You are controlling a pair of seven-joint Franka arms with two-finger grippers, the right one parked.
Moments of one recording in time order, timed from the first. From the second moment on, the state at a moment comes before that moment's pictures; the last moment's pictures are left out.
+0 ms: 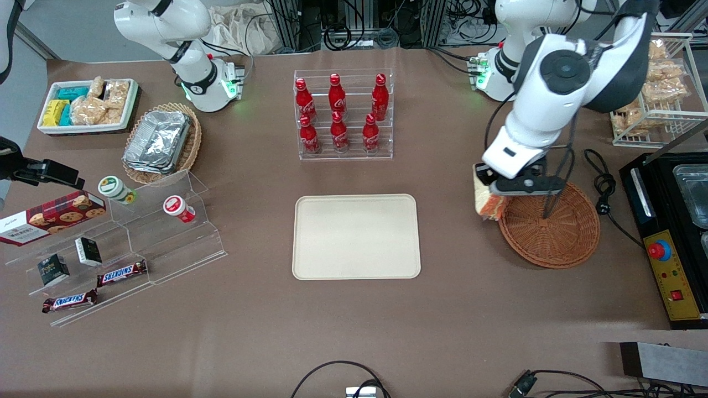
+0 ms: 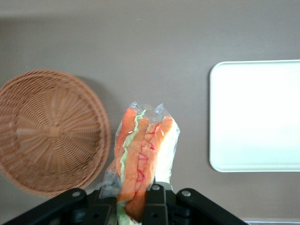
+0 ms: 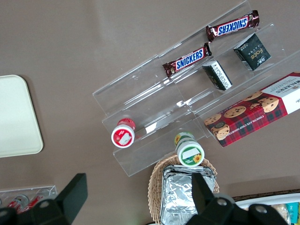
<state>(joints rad) -0.06 0.01 -0.37 -1.98 0.09 2.05 -0.43</state>
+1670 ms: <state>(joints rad) -0.32 0.65 -0.48 -1.54 0.50 2.07 -0.98</state>
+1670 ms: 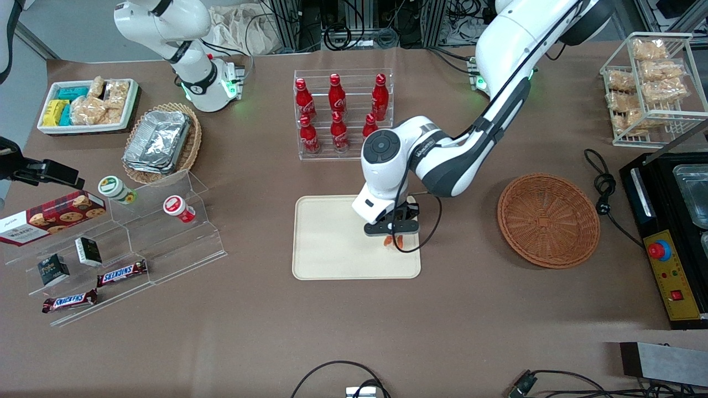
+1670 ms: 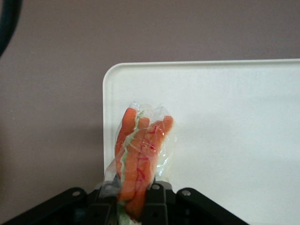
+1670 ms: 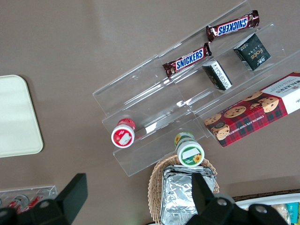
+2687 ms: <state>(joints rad) -0.34 0.75 -0.48 -1.54 0.57 2.17 -0.98</state>
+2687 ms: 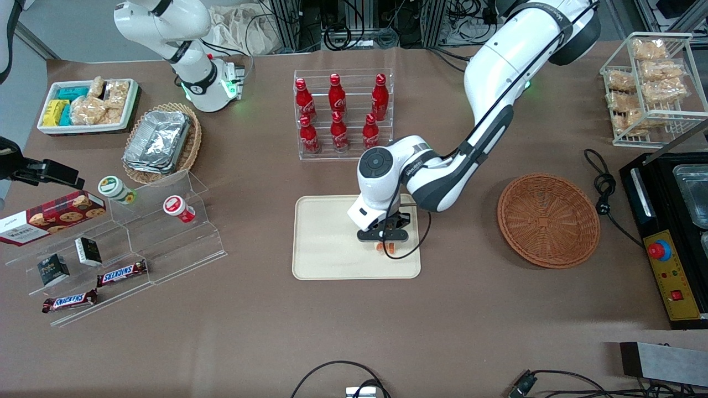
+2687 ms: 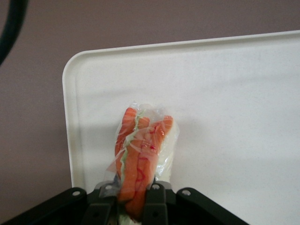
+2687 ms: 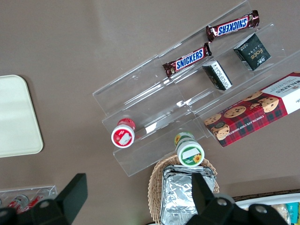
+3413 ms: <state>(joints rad) -0.35 0.78 -0.48 -1.53 0.62 2.17 -1.00</state>
